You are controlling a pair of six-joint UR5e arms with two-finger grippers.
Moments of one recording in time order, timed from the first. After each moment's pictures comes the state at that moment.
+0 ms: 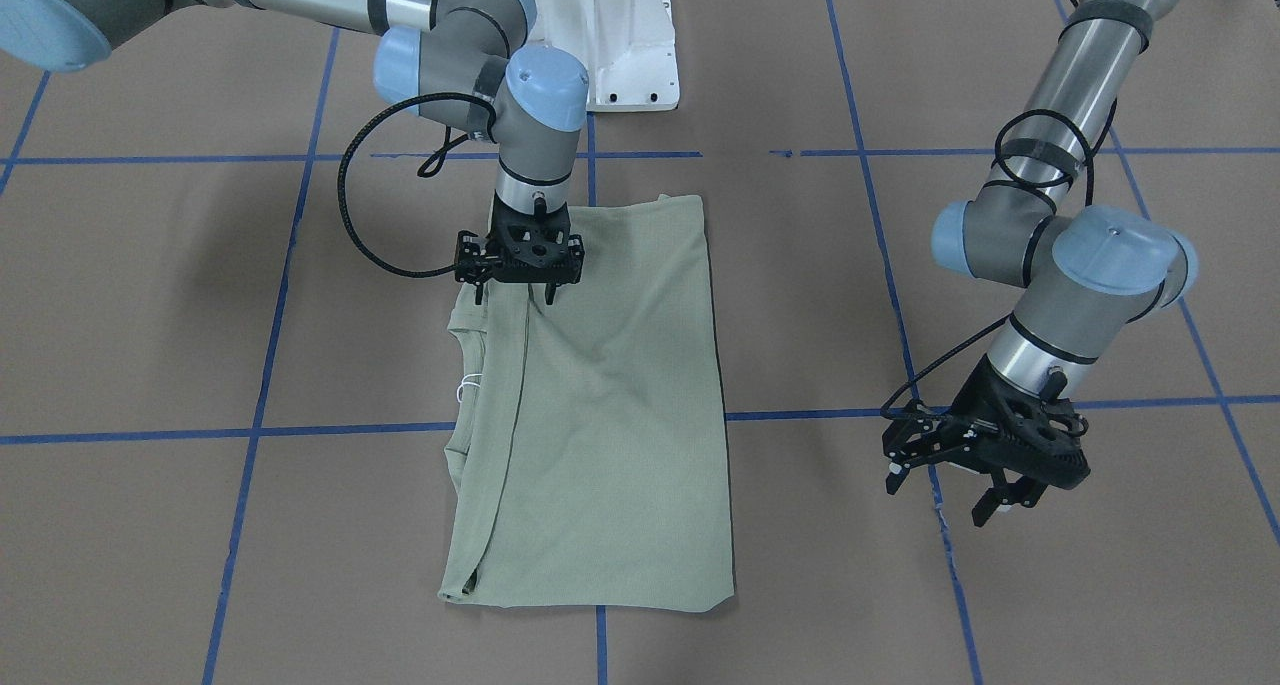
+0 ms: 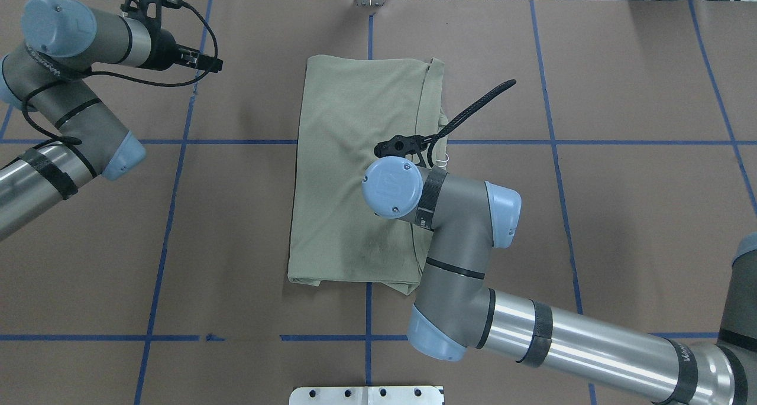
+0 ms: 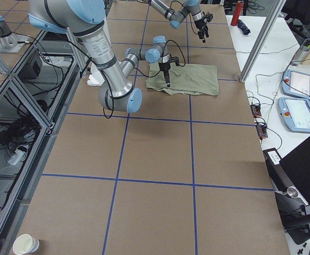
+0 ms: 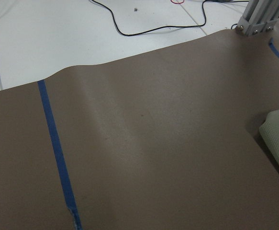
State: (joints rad) left arm -0.95 -2.13 -1.17 -2.53 -1.90 -0.69; right arm 0.41 -0.83 1.54 -1.69 1.54 1.13
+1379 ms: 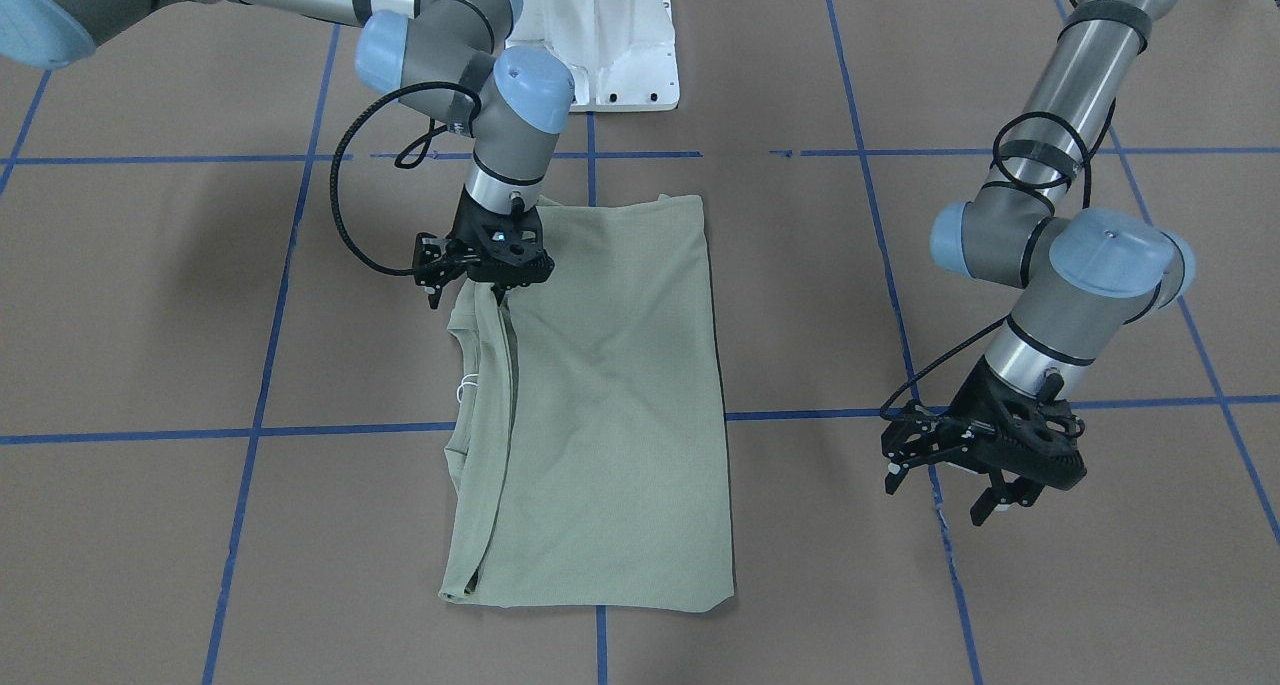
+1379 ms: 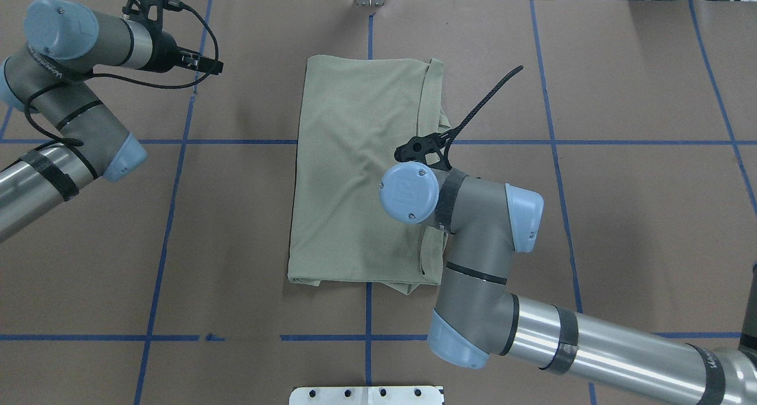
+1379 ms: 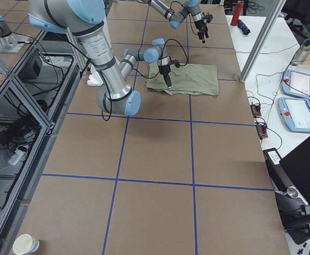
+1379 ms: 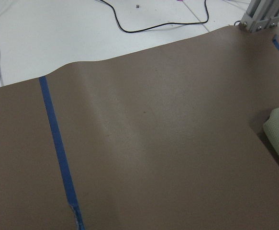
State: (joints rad) left arm -0.95 -2.13 -1.17 -2.53 -1.90 -0.69; right arm 0.42 -0.91 1.65 -1.86 1.46 0.98
